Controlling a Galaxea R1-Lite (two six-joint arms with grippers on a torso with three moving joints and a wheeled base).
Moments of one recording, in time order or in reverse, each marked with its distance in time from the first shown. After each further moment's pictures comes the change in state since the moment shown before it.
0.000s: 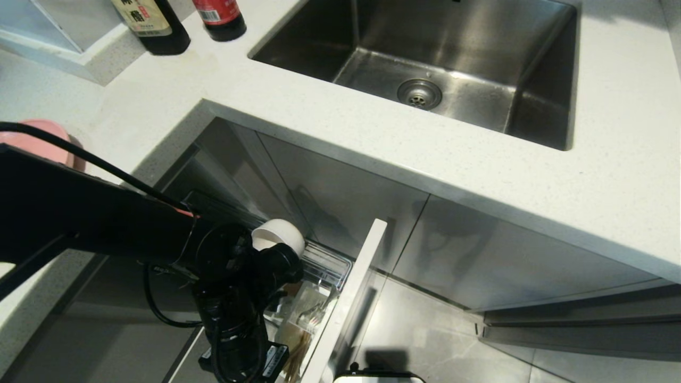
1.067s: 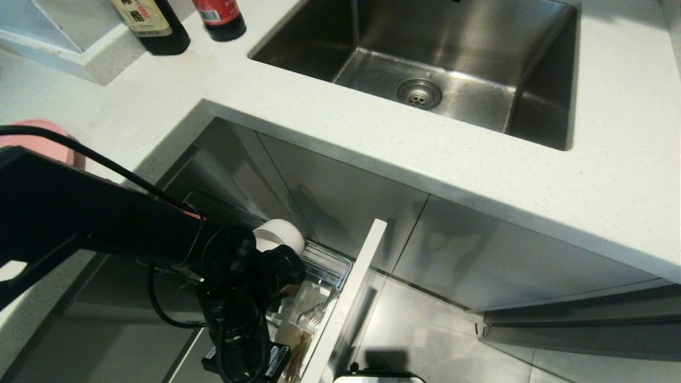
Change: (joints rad) left arm 0.001 0.017 -0.001 -0.010 0.000 -0.005; right arm 0.000 0.000 0.000 0.000 0.000 0.000
